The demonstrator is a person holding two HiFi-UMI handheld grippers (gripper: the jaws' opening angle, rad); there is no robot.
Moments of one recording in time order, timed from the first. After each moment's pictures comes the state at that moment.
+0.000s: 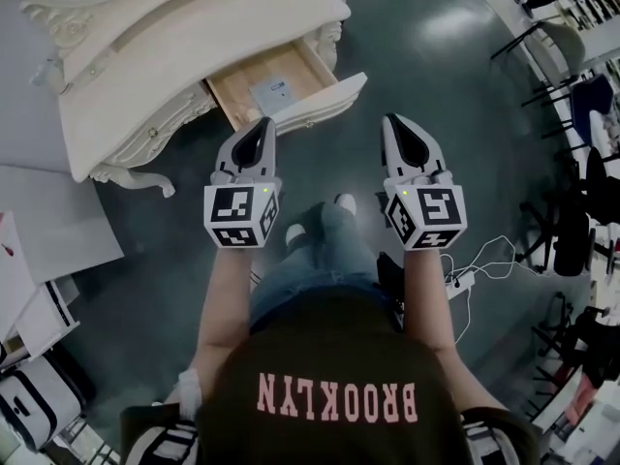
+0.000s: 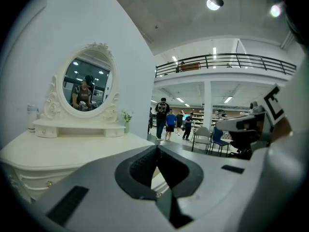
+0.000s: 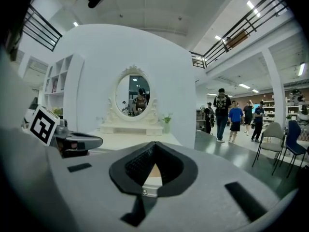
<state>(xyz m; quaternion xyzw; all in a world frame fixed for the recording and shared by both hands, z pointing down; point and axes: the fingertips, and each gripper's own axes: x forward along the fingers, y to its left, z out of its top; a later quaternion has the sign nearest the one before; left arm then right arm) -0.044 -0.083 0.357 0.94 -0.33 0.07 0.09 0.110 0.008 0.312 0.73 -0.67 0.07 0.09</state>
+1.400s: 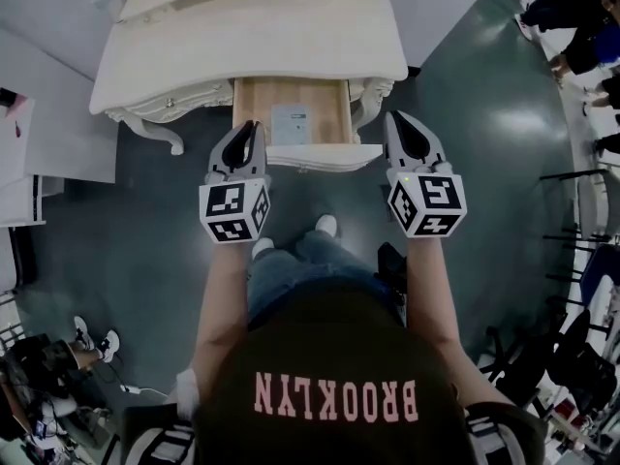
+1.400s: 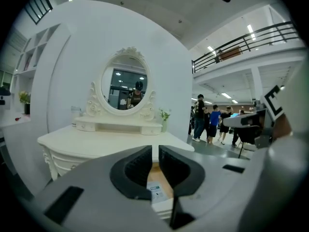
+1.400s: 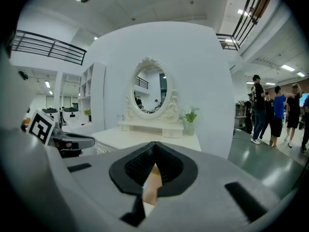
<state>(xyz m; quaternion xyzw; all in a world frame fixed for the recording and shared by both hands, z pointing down) -0.016 -0.169 0.388 0.80 -0.58 0.08 0.12 0.204 -0.172 0.342 0.56 -0.82 0.08 0.10</state>
